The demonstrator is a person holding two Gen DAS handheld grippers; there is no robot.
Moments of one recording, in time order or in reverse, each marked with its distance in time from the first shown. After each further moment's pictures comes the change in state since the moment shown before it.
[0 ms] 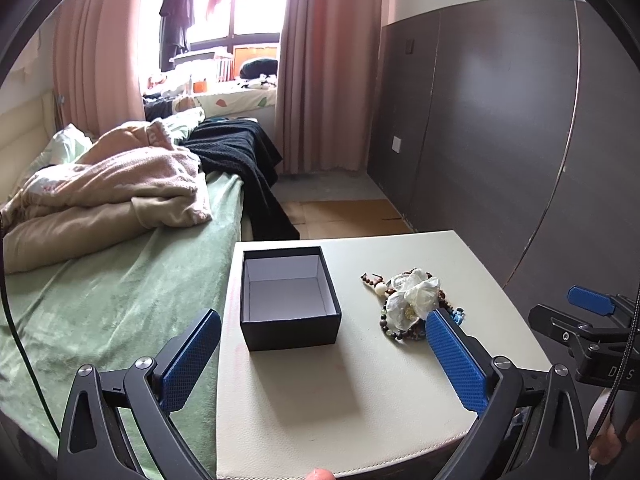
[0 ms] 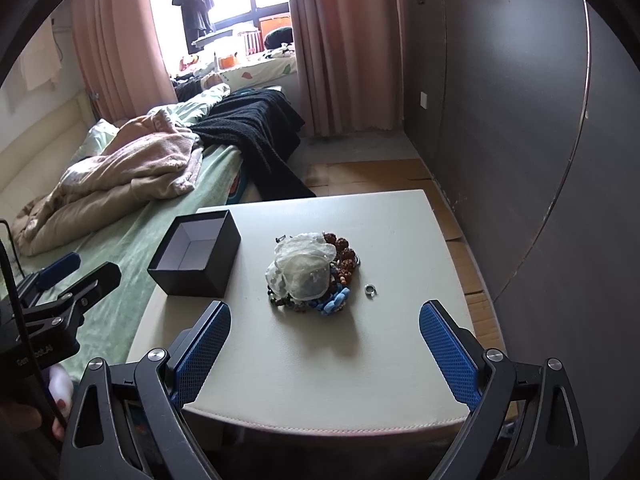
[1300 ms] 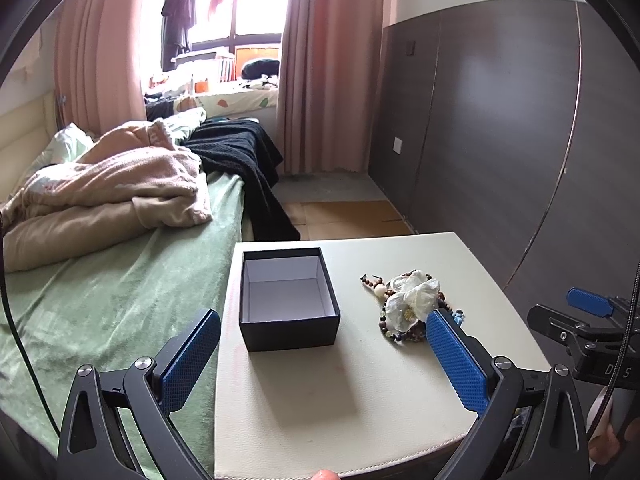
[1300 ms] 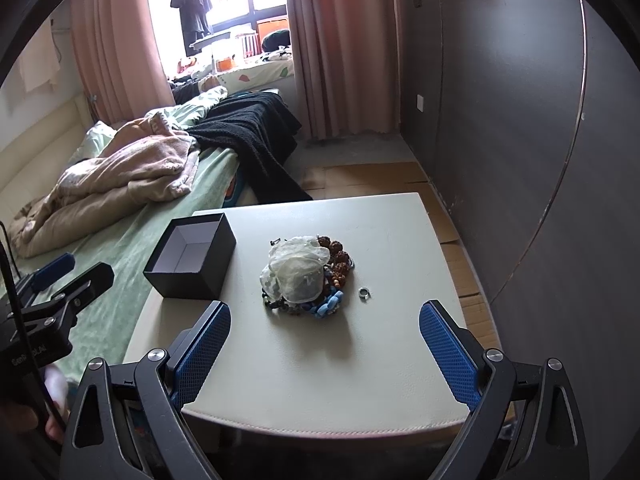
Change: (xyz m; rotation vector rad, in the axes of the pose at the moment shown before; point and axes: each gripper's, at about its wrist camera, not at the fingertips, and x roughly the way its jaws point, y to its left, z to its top) left arm 0.001 -0.003 0.002 -0.012 0.000 0.003; right arm 0.001 -0.004 0.002 0.008 0.003 -0.003
